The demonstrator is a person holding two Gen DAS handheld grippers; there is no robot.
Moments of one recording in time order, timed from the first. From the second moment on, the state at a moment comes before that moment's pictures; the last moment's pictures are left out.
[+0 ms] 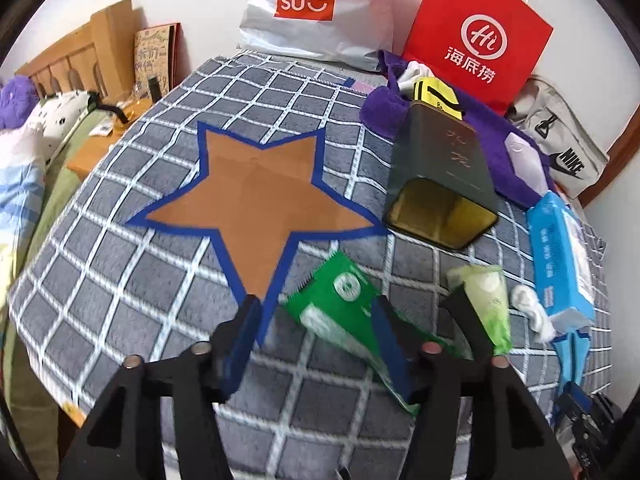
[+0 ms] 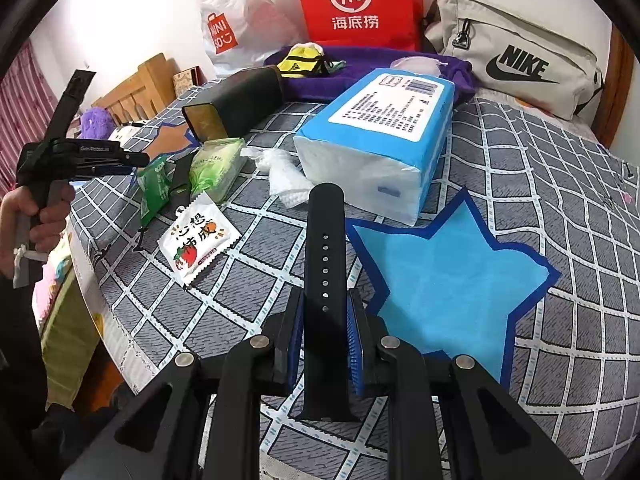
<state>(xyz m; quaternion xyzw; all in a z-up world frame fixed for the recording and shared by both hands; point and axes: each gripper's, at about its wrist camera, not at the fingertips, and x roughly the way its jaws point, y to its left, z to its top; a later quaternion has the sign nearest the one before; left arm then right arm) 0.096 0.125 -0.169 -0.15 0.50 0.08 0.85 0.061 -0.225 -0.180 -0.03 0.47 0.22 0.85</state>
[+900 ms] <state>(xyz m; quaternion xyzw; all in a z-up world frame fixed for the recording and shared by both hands) 0.111 0.079 -0.192 -0.11 0.51 0.12 0.84 0.064 -0.229 -0.193 -0.04 0.47 0.20 0.86</state>
